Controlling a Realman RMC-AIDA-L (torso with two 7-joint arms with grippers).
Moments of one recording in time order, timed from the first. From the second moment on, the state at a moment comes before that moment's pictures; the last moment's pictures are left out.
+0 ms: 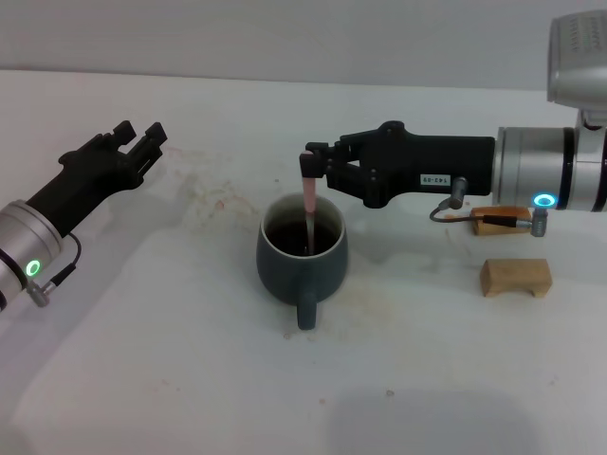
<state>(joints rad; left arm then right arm) -0.54 -1.99 -1.01 -0.09 2.87 1.10 -0.81 0.72 2.07 -1.09 -0.51 -1.59 -1.33 1.43</state>
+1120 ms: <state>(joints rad) -0.55 -1.98 -1.02 -0.09 2.87 1.10 -0.81 0.80 2.07 -1.12 -0.50 -1.60 -1.19 1.43</state>
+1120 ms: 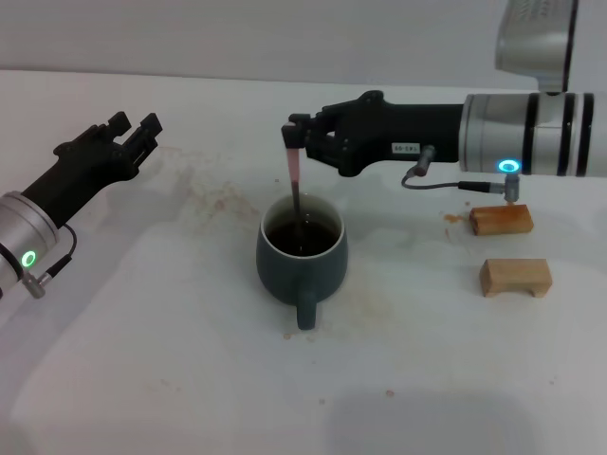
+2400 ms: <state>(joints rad) -0.56 -1.98 -1.02 -0.09 2.88 1.08 -0.81 0.72 2.05 -1.15 -0.53 -1.60 -1.28 1.45</state>
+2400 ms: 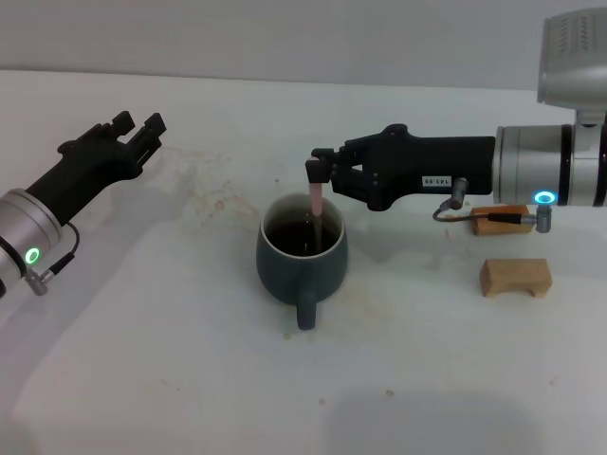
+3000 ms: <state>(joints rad) -0.55 -1.98 -1.02 -0.09 2.88 1.08 -0.81 0.76 2.04 -1.14 -0.54 -1.61 -1.20 1.46</state>
